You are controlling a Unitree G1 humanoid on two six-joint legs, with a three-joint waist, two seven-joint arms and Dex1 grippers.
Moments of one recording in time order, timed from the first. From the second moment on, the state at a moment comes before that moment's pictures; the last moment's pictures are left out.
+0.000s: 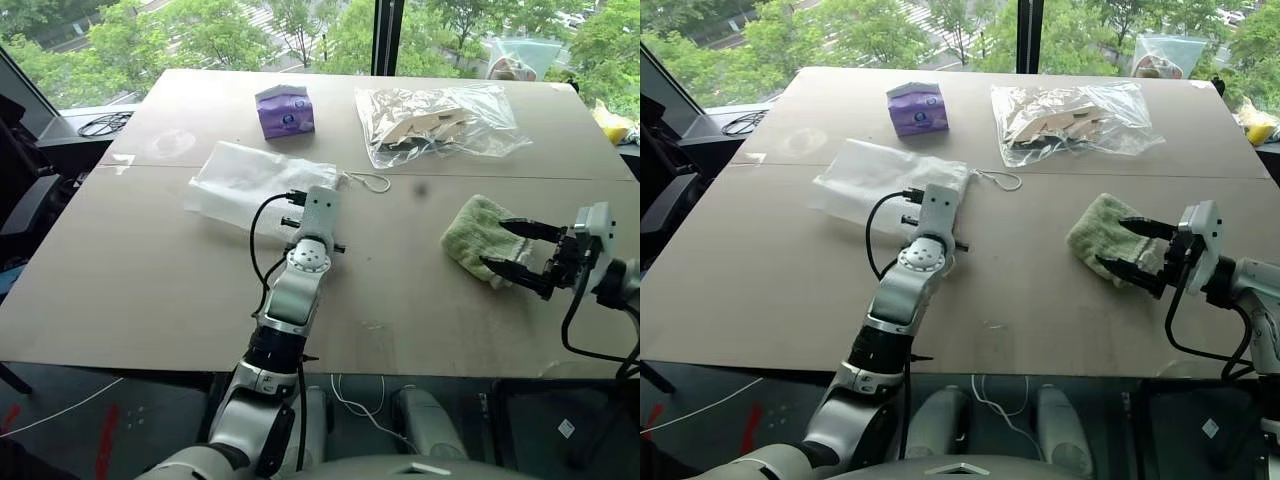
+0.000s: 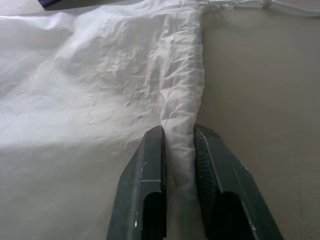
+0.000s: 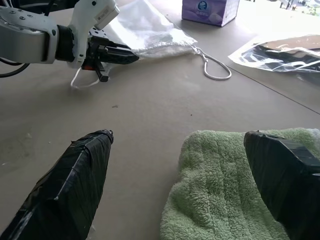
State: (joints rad) left arm -0.52 0.04 -0.15 0.00 0.17 0.74 0.14; right arm -0.17 -0.76 -0.24 -0.02 0.57 0.28 1.13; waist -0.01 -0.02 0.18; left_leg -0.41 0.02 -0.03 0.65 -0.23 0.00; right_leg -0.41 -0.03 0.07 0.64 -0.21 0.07
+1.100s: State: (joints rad) left arm -0.37 0.38 0.04 -0.14 -0.32 0.48 -0.55; right arm -0.11 -0.72 -0.26 0.00 0.47 0.15 1.00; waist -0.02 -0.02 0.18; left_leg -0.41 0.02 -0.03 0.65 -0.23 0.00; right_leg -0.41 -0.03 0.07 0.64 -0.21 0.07
